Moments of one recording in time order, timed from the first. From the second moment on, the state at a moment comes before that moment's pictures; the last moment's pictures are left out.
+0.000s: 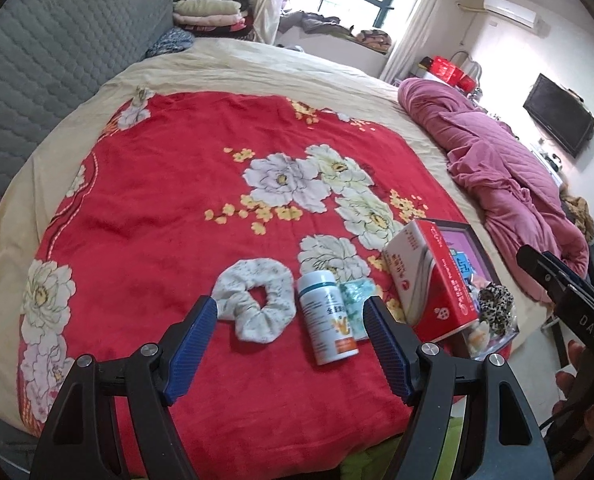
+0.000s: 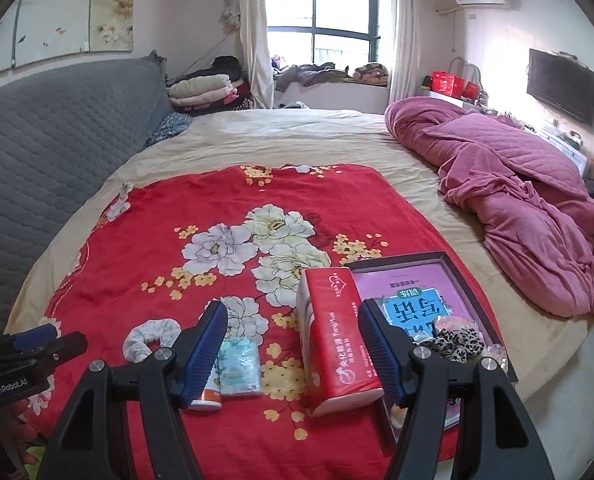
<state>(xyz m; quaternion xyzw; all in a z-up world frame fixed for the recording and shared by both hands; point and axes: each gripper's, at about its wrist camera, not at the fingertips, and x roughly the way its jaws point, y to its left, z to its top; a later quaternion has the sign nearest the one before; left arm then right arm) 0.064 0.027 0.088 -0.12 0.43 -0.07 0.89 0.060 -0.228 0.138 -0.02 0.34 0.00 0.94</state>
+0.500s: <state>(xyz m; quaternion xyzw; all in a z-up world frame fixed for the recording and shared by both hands) 0.066 0.044 0.050 -0.14 0.46 -0.06 0.88 0.075 -0.207 0.100 -0.05 0.38 0.01 0.92</state>
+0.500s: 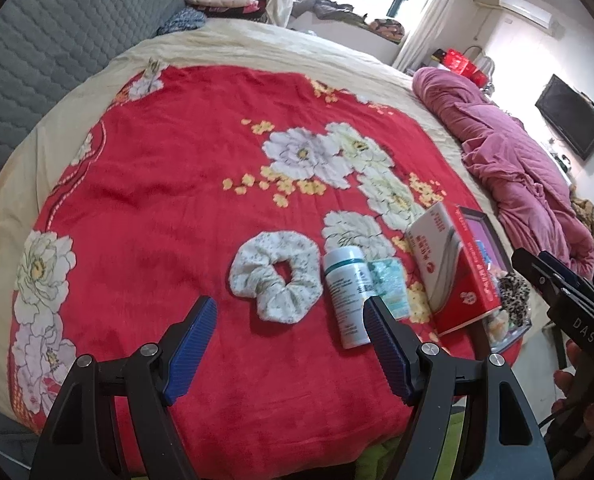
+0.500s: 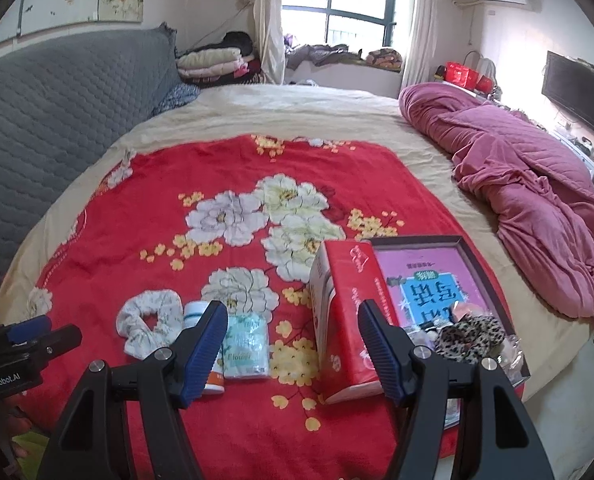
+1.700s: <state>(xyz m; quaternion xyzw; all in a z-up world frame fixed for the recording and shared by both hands) 0.118 0.048 -0.047 -0.15 0.53 -0.07 0.83 0.148 -0.169 -0.047 -0.07 0.53 0.06 0.85</state>
